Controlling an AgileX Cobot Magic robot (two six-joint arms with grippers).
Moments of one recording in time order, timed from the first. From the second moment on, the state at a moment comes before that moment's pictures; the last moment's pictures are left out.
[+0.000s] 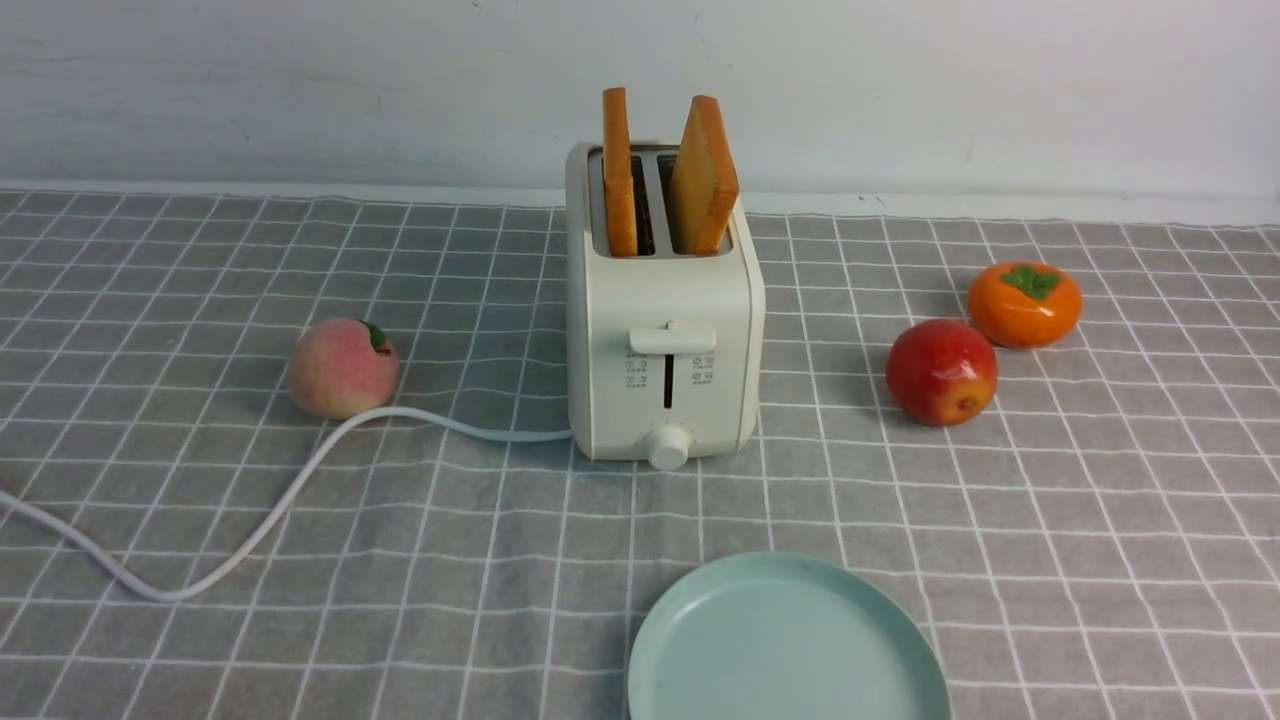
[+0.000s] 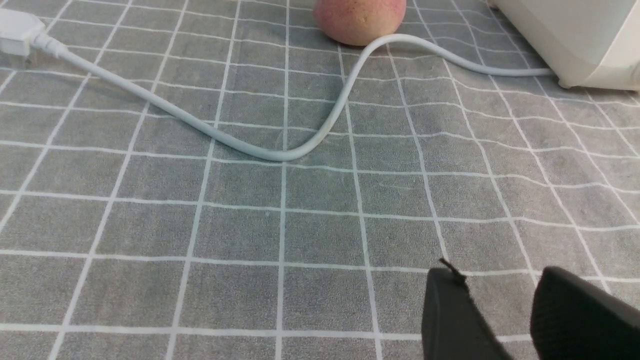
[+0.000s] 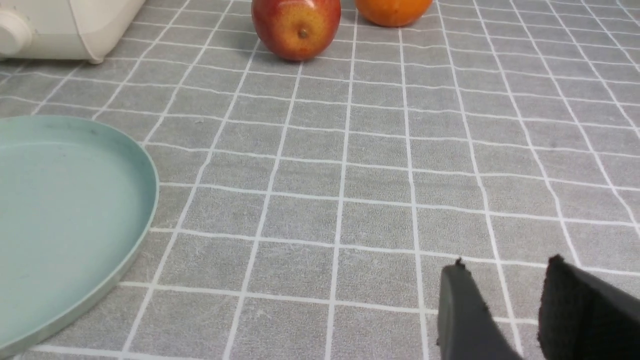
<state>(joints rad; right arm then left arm) 0.00 -0.01 0.01 0.07 0.40 -0.14 -0.15 -0.01 0.03 0.04 0.39 -0.28</state>
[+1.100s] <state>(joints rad) 0.00 -0.01 0.02 0.12 0.00 -0.14 -0.15 -0.01 0.03 0.03 -0.03 -0.30</state>
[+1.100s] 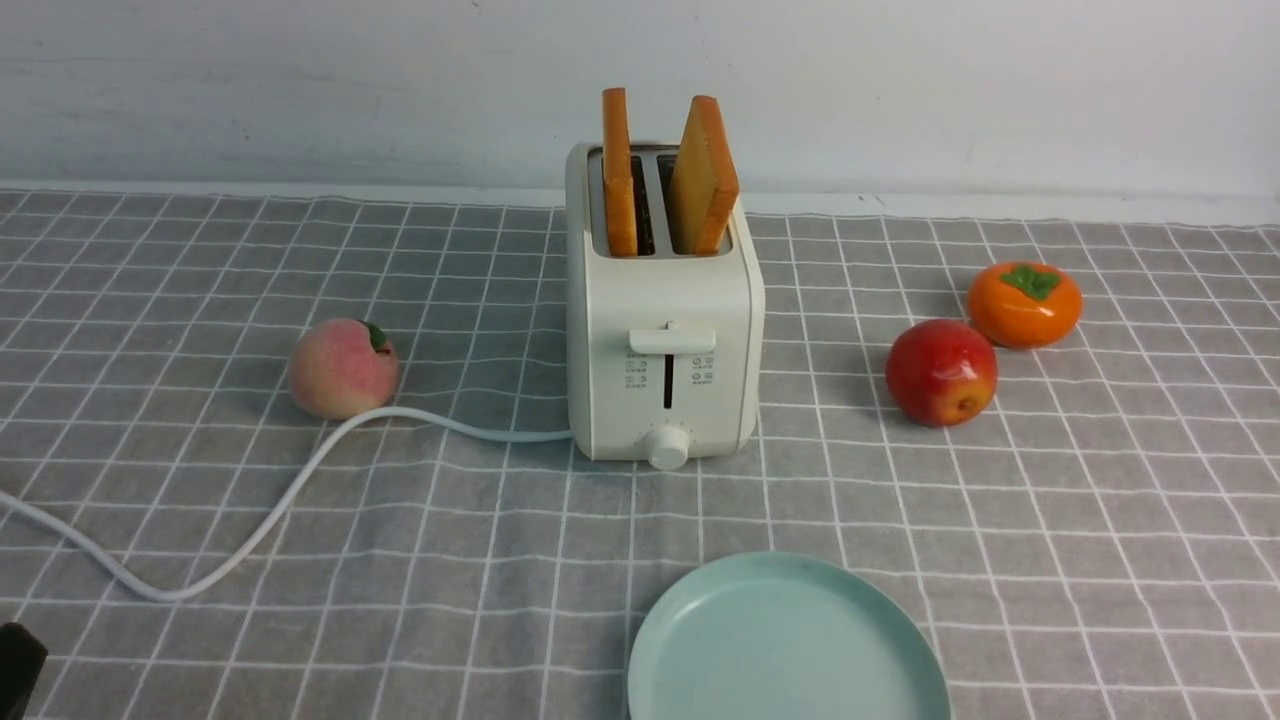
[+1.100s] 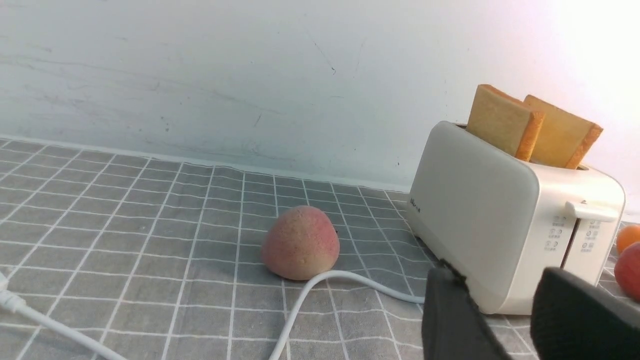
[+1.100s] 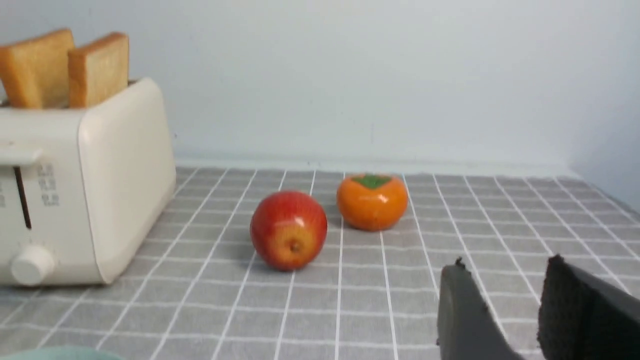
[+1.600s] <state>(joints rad) 0.00 0.09 -0.21 0.24 -0.26 0.16 -0.15 0.03 -0.13 -0.15 -0.28 -0.48</state>
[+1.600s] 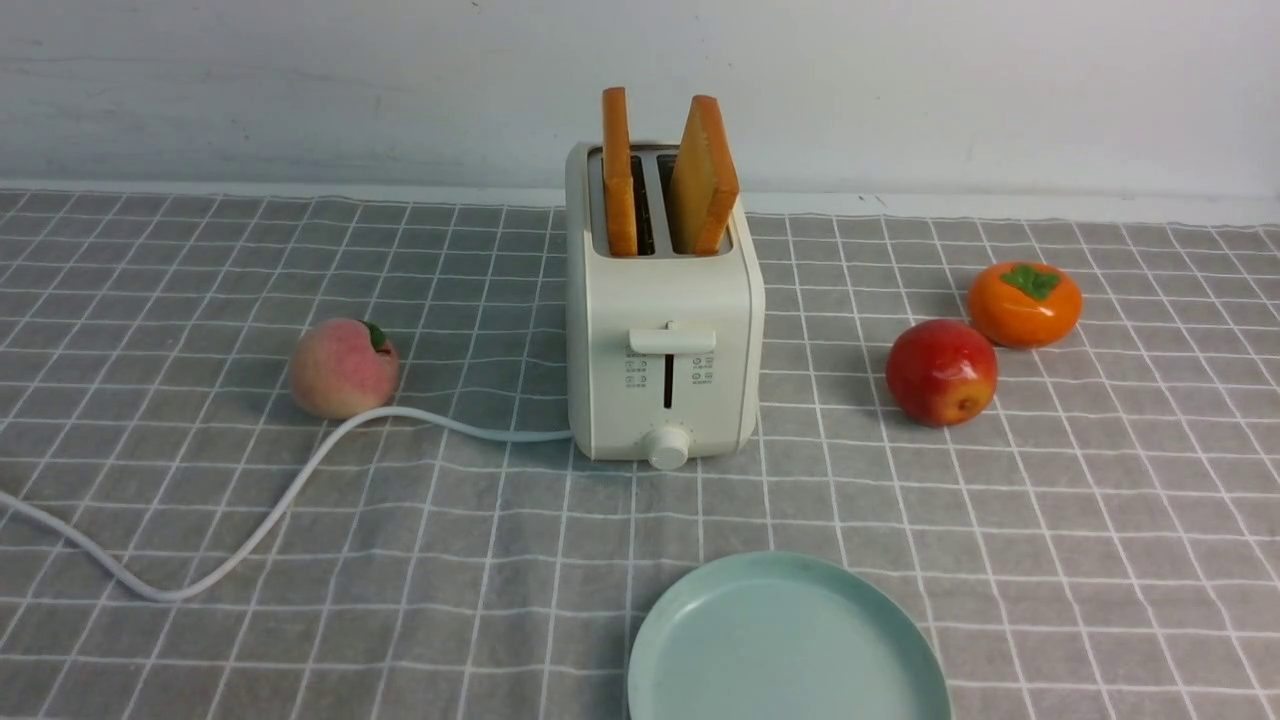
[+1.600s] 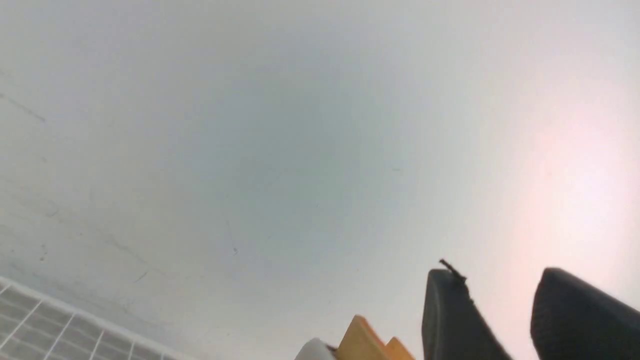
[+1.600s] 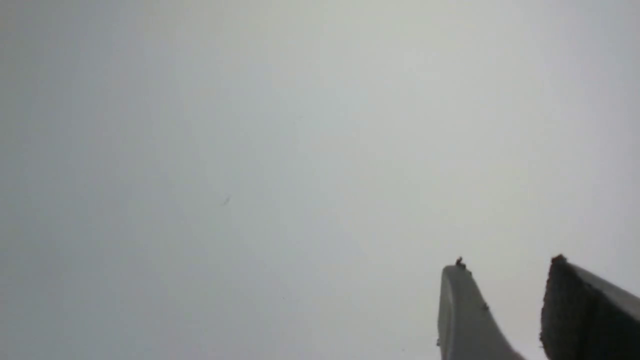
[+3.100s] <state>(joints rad) 0.38 1.83 -1.66 0.66 0.41 -0.44 -0.37 0.84 -0.73 -0.32 0.55 0.06</state>
